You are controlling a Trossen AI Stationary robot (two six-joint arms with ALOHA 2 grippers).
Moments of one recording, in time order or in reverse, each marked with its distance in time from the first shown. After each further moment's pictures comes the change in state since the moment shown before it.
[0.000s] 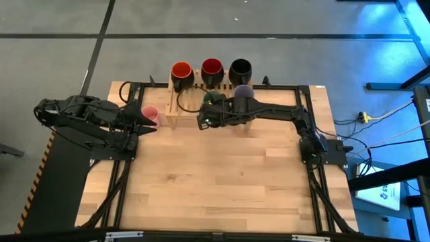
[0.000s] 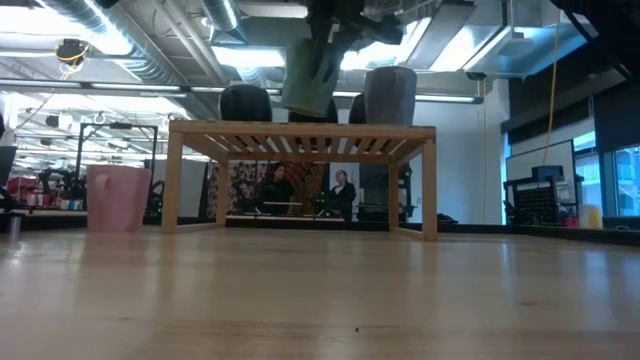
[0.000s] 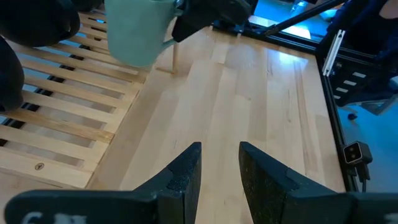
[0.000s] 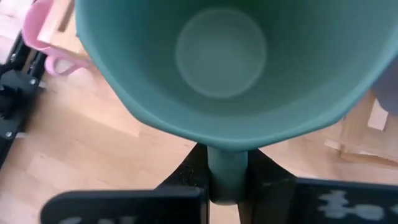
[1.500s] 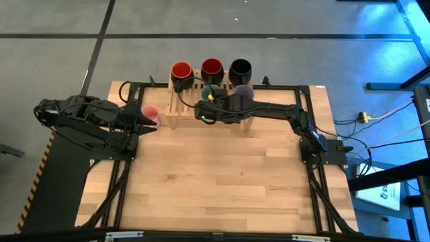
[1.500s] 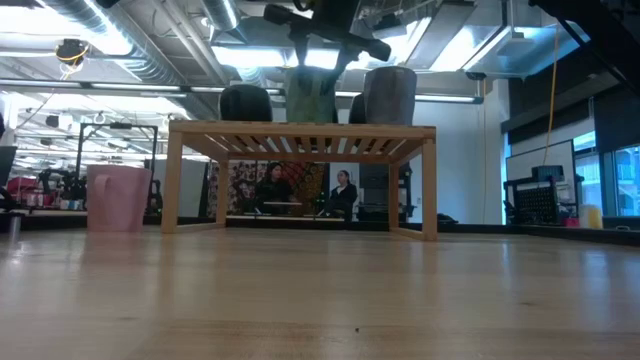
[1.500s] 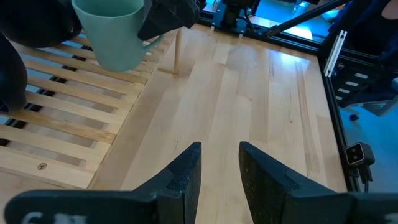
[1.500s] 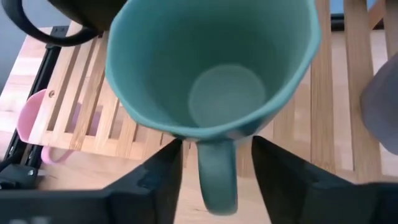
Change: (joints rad) left arm 0.000 0.000 0.000 0.000 -0.007 0.000; right arm -0.034 0.044 0.000 0.066 0.183 0.167
